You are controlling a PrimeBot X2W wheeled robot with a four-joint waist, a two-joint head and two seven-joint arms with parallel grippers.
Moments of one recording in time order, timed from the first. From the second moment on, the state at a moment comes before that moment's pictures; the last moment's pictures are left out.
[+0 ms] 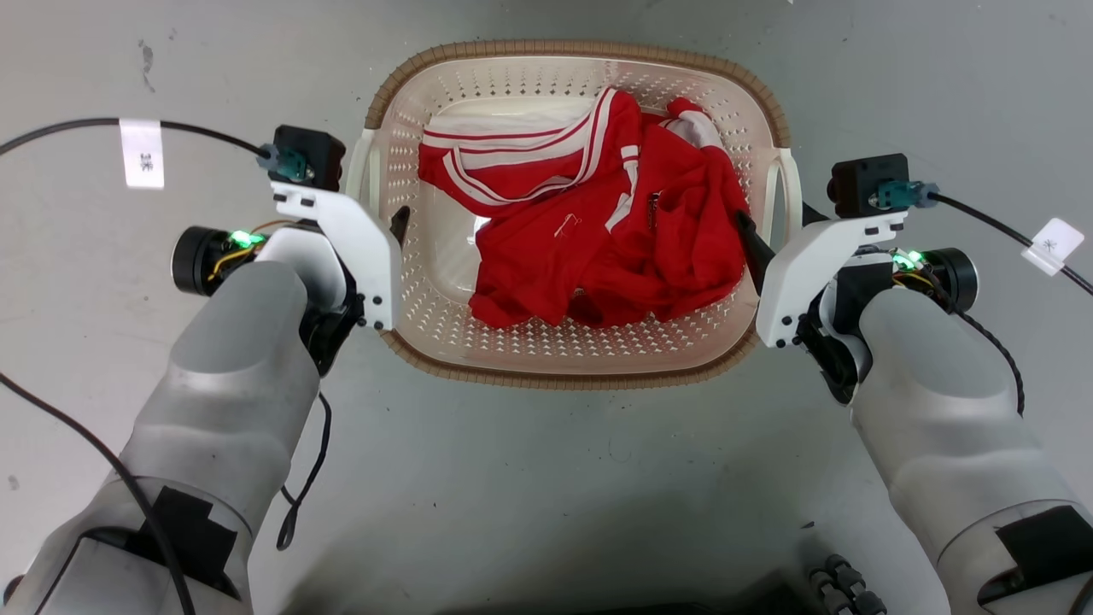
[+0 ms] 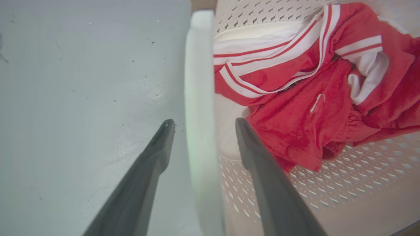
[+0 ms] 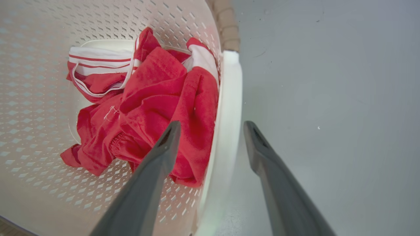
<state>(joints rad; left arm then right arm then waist) -1.03 0.21 -0.60 1.15 -0.60 -0.13 0.08 -0.93 -0.05 0.26 1.17 0.31 0.13 -0.08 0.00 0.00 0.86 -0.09</state>
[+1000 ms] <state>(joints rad) -0.95 0.18 -0.75 1.18 -0.89 -0.13 0.34 -0.90 -0.12 0.51 1.18 0.62 0.13 0.20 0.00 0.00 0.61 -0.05</state>
